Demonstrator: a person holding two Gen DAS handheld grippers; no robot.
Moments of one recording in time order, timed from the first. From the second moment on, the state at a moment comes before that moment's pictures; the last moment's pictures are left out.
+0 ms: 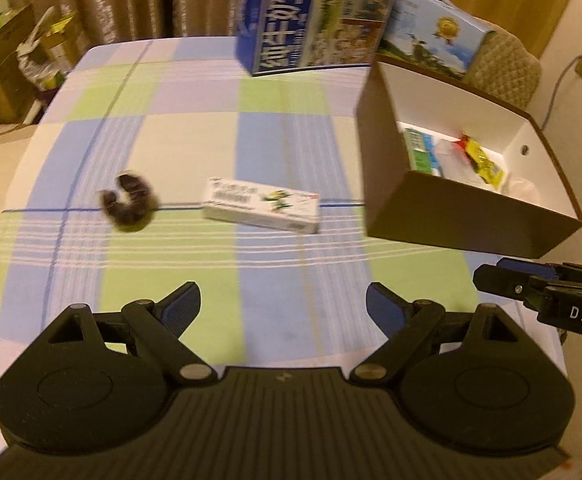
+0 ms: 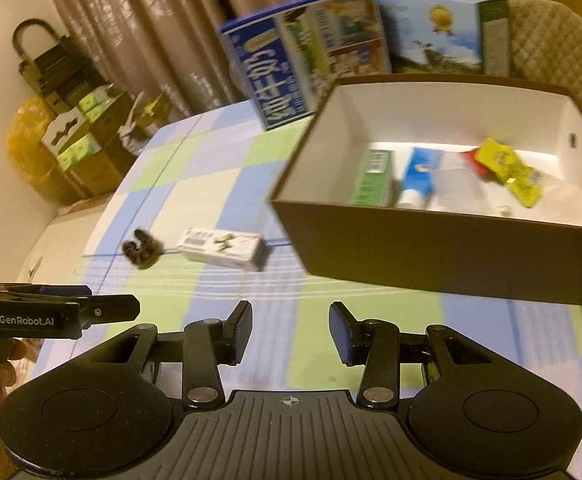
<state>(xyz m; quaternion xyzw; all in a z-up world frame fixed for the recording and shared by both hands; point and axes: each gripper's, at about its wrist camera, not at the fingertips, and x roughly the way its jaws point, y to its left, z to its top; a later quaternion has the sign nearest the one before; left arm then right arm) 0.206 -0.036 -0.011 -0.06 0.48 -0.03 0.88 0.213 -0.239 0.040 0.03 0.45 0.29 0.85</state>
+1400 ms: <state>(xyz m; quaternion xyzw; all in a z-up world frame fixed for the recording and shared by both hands) 0.252 0.112 -0.067 -0.10 0.52 0.02 0.85 0.293 -0.020 -0.055 -0.28 0.42 0.40 0.77</state>
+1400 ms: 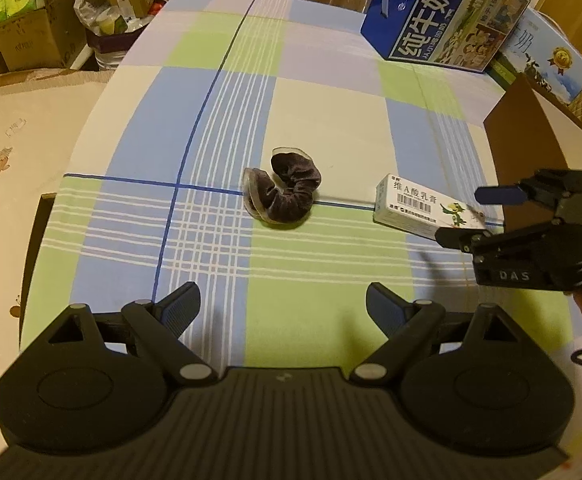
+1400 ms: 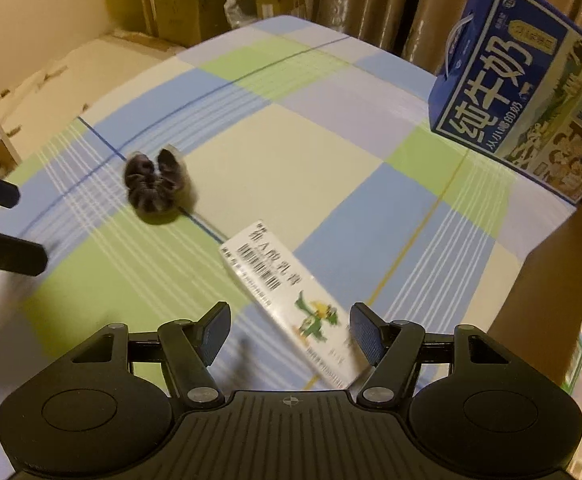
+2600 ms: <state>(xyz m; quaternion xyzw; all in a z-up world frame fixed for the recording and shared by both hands) 0.345 0.117 -0.126 -0.04 0.50 0.00 0.87 0.308 -0.048 -0.070 -0.07 0.51 0.21 0.83</state>
